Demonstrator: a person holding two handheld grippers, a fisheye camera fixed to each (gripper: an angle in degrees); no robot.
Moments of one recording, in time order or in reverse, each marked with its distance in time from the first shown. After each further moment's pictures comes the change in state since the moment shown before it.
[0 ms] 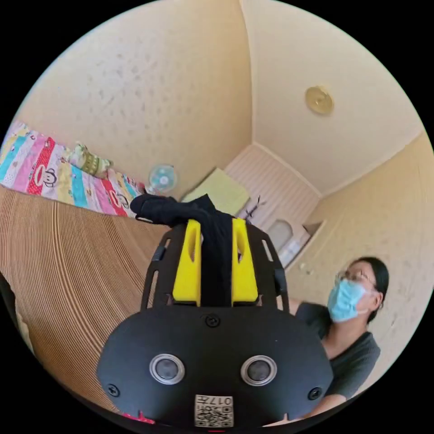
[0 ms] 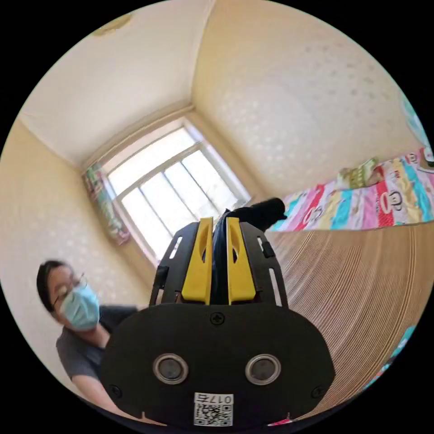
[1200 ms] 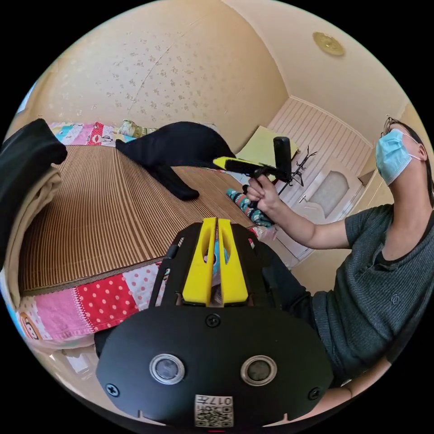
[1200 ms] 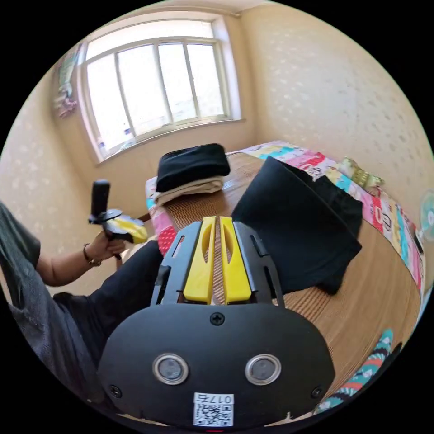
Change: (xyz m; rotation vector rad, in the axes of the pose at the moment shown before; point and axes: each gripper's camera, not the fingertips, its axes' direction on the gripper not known) left arm 0.036 0.432 -0.011 -0.274 -0.400 0.092; right arm -0.107 0.315 0.340 -0.638 0.324 -0.447
